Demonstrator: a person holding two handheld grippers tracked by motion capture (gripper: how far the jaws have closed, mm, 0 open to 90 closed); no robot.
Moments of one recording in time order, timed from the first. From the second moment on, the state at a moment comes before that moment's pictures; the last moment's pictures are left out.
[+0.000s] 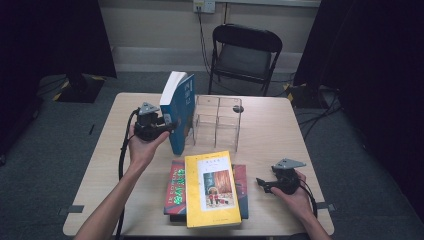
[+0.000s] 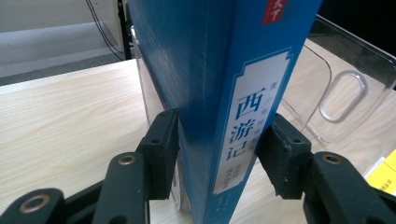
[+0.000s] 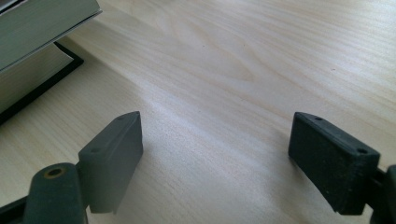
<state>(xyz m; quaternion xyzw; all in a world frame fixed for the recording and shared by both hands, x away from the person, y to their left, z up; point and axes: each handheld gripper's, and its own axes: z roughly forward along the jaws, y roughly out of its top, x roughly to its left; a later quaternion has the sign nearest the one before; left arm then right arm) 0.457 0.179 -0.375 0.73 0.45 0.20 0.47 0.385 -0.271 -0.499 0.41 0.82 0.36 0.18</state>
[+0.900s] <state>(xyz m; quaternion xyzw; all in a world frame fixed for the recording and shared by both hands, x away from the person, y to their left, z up) 0.444 0.178 -0.380 0.73 0.45 0.19 0.48 0.385 -0.271 -0.499 0.41 0.82 0.36 0.18</state>
